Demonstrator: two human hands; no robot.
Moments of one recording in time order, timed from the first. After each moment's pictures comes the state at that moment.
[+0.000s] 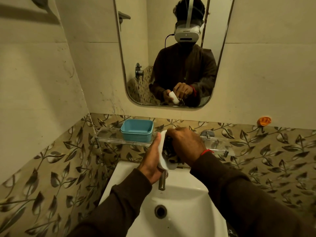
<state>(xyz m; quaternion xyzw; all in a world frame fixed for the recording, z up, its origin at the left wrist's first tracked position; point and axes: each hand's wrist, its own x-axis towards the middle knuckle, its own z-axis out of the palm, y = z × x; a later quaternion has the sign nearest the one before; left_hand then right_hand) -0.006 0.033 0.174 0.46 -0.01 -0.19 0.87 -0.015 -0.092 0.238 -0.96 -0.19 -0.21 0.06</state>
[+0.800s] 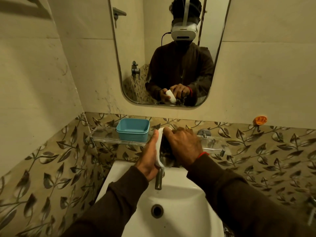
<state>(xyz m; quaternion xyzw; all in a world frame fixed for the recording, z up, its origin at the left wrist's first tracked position) 0.001 0.031 0.175 0.47 -0.03 -0.19 0.86 -0.012 -0.096 0.225 -0.96 -0.19 -0.21 -0.03</state>
